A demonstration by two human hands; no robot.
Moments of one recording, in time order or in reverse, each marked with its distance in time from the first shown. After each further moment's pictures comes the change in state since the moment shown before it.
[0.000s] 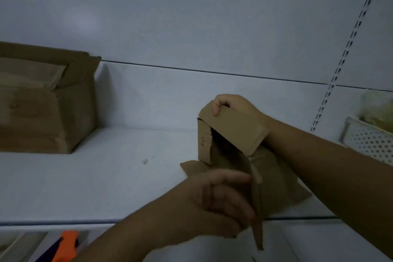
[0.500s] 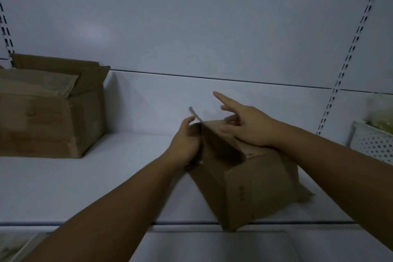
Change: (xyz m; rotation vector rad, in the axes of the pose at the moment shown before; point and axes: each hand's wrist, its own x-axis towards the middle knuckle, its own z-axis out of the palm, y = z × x) left_hand 0.074 -0.020 -0.089 0.296 0.860 -0.070; right_hand -0.020 0.019 -0.013 -0.471 -0.021 -0.196
